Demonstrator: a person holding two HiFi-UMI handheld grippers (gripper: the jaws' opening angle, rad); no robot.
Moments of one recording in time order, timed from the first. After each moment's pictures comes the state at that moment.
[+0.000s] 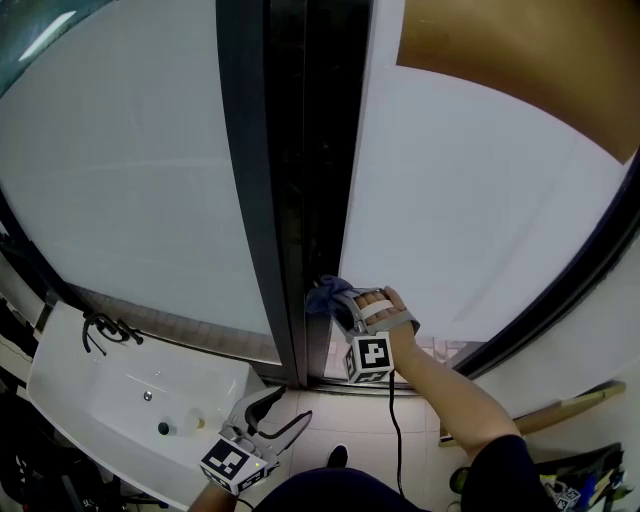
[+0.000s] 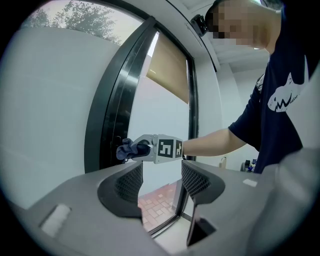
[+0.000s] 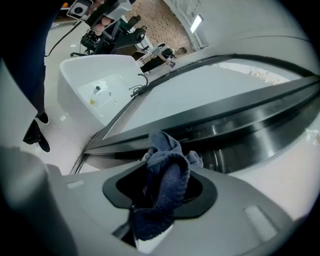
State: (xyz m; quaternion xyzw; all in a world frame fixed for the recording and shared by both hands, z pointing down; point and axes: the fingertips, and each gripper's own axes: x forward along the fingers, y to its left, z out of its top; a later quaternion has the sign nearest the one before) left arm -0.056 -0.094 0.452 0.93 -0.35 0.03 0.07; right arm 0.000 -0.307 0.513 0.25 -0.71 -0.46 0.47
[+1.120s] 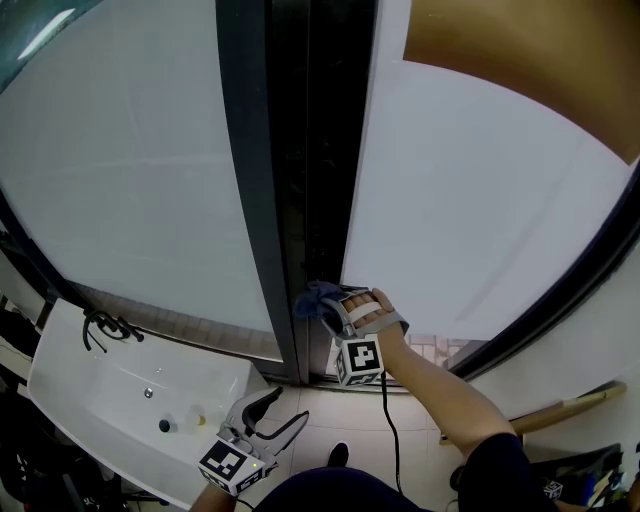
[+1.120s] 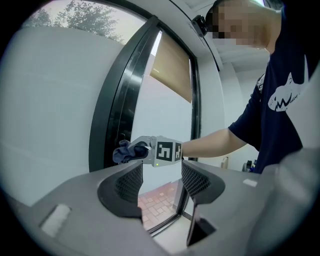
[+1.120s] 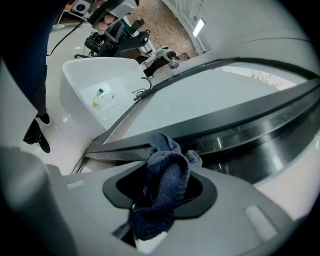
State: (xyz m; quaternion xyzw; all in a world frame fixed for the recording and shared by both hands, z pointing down) left arm -0.067 -0.097 0.460 0.93 -0.36 0.04 0.08; right arm -0.029 -0.305 0.532 0.23 -0.72 -0.47 0.46
